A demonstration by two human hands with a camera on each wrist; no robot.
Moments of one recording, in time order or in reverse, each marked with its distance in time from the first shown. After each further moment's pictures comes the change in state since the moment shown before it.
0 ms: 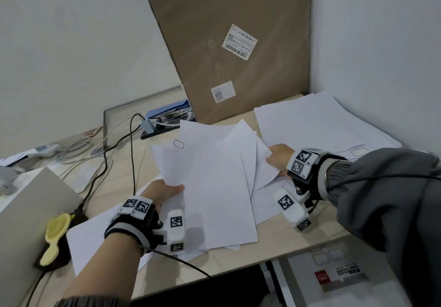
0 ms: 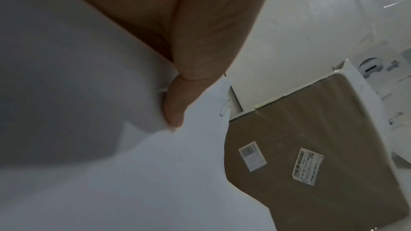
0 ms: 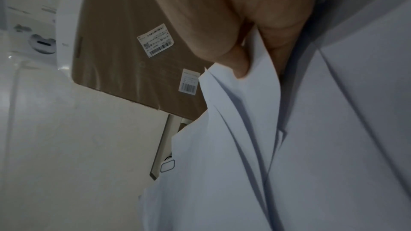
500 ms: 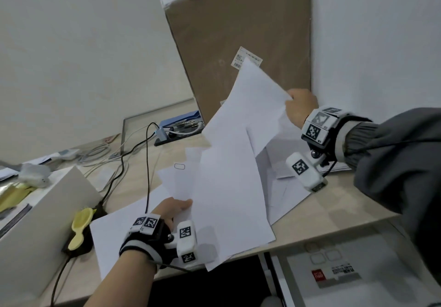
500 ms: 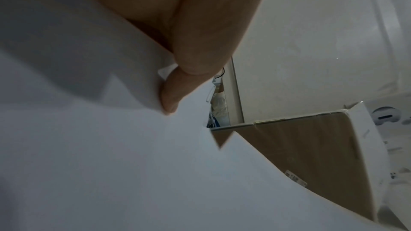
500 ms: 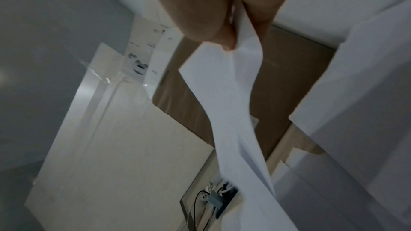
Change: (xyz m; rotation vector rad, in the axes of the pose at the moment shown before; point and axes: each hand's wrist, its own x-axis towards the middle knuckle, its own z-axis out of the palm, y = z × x) left_hand -0.023 -0.039 -0.001 -0.019 -0.044 -0.153; right_hand -0.056 -0.064 -0.107 -0.020 0.571 -0.364
